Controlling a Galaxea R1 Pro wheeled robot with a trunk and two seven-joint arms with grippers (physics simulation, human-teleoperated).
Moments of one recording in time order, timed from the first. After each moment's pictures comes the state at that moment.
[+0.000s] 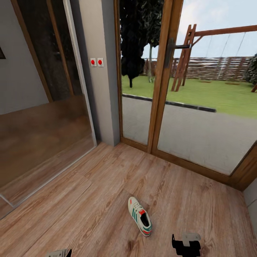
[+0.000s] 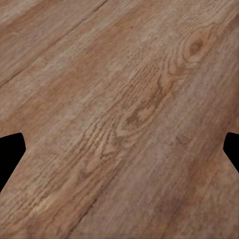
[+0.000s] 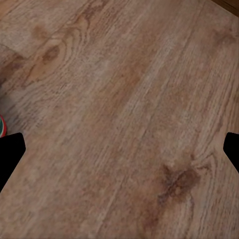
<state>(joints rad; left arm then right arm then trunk) -0.20 0.15 0.08 -0.35 0.17 -0.45 -0.17 -0.46 0.00 -0.09 -0.03 0.24 -0.52 -0.32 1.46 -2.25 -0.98</state>
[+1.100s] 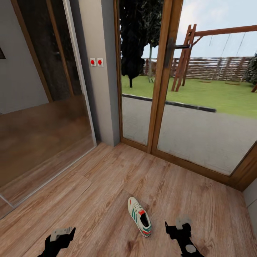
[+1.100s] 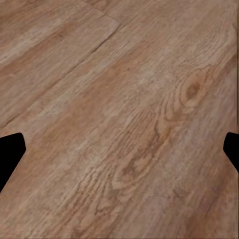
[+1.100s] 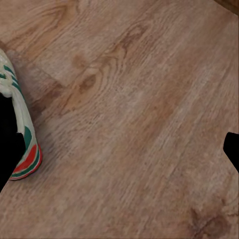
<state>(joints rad) -0.33 0.16 0.08 -0.36 0.17 -0.36 -0.16 -0.46 0.00 -0.09 -0.25 0.25 -0.32 -0.12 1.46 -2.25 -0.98</state>
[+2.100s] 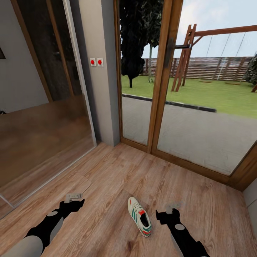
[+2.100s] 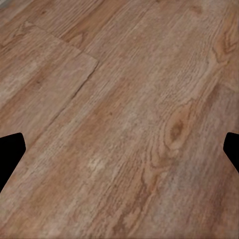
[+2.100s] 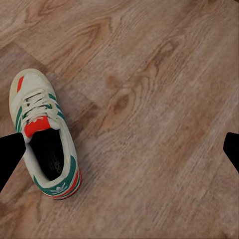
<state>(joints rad) -0.61 0.15 0.08 -0.37 0.01 -0.04 -0.16 -0.46 0.07 -0.09 -0.52 0.25 -0.02 -0.03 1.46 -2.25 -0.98</state>
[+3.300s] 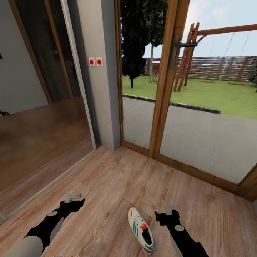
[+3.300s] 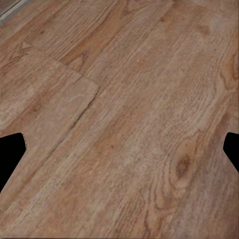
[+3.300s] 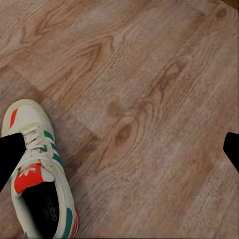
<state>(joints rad) -0.61 0.15 0.08 -0.37 0.01 -0.05 -0.16 -0.46 0.07 -0.09 -0.51 0.25 -0.02 -0.03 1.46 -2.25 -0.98</state>
